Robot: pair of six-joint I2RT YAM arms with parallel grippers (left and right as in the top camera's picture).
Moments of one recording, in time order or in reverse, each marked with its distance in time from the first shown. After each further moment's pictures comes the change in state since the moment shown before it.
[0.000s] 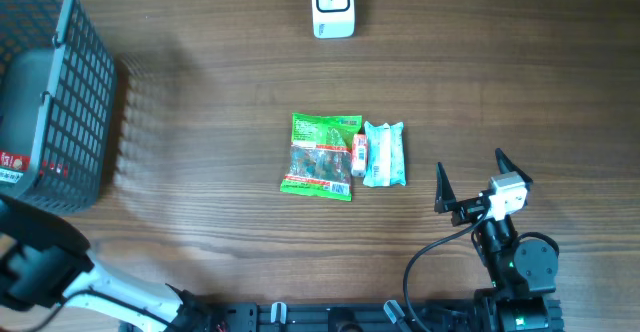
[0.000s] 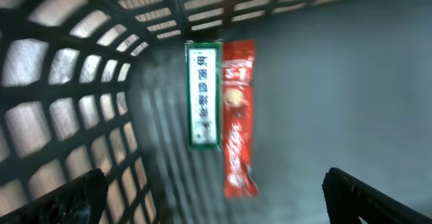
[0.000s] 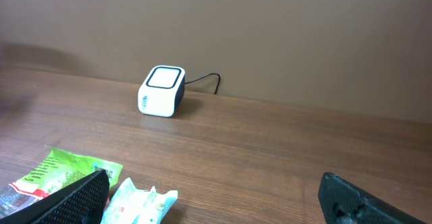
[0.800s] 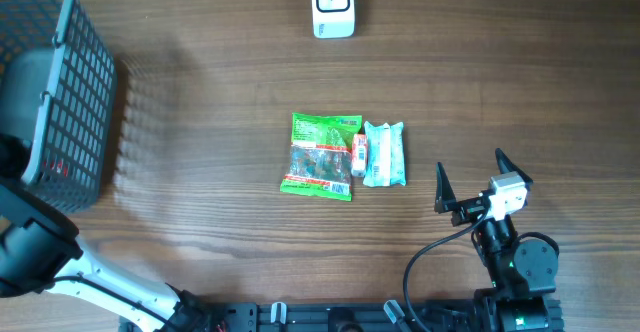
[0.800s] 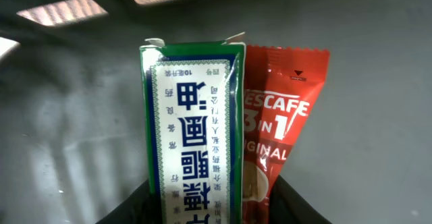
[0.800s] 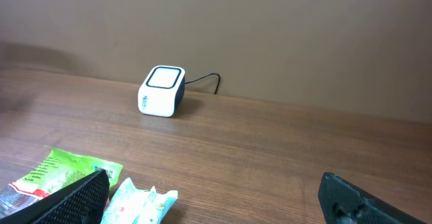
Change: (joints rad) left arm 0.009 0.135 -0.322 0.455 0.024 -0.003; right arm 0.000 0.000 0.000 0.000 0.000 0.000
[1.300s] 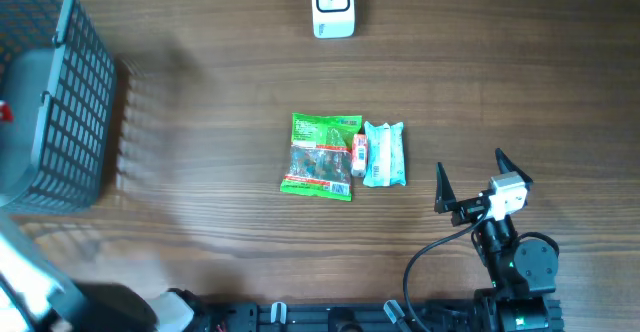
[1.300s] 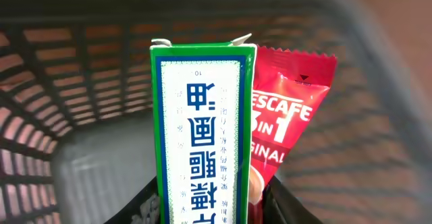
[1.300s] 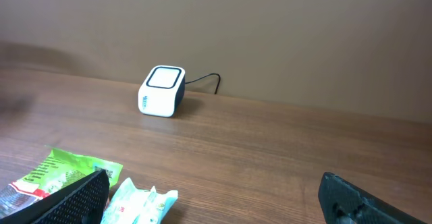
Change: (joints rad) left arm -0.048 -0.600 0.016 -0.009 0.125 -0.051; right arm 0.000 0.000 0.000 0.000 0.000 0.000
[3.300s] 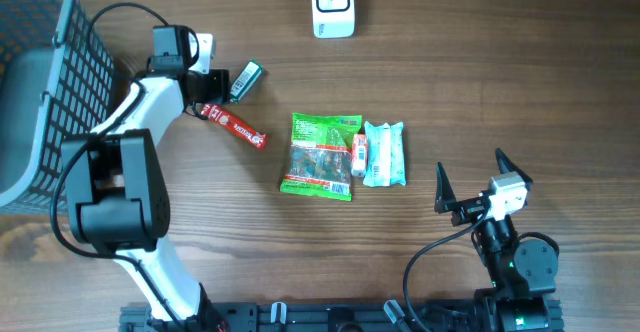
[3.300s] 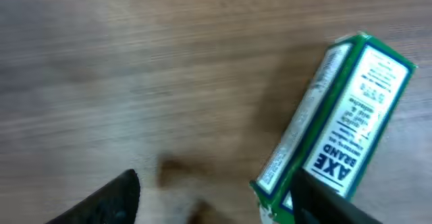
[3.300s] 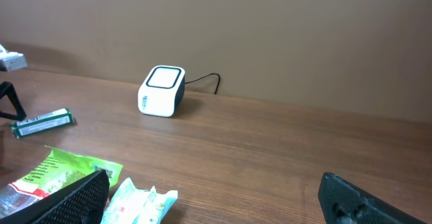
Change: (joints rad) left arm -0.770 0.499 -0.268 0.330 0.101 0.593; right arm 0.000 0.000 0.000 0.000 0.000 0.000
